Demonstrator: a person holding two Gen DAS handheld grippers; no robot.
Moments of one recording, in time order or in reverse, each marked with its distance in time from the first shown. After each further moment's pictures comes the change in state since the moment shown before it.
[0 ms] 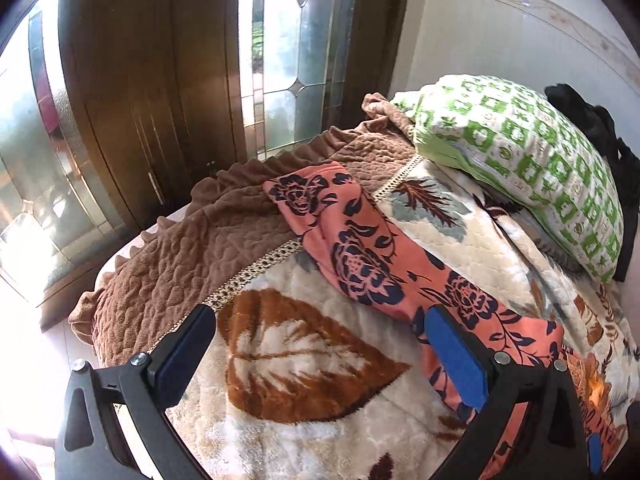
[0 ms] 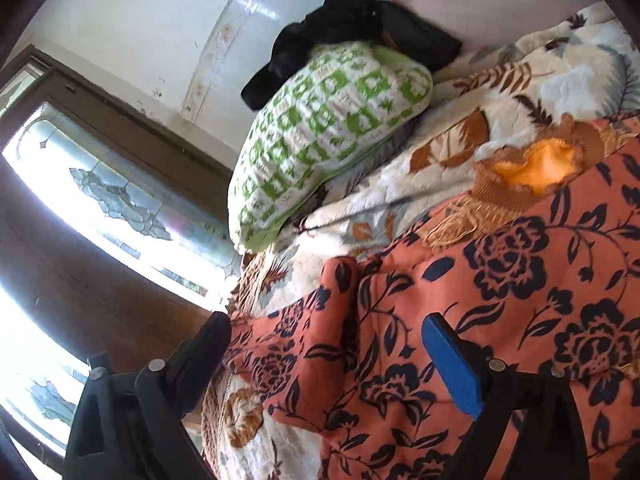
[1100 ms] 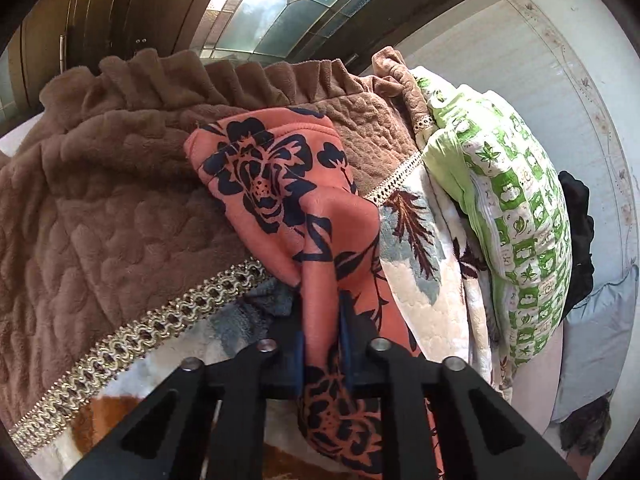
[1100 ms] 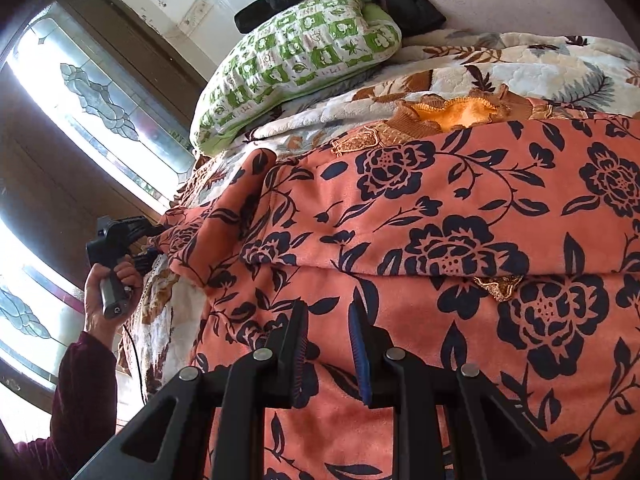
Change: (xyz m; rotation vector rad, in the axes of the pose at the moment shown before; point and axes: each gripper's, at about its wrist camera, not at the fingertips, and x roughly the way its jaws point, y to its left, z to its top) left arm 0.145 0.029 0.050 -0.332 0.273 -0.457; right arm -0.044 -0.044 -0.039 -0.249 0.245 -0.140
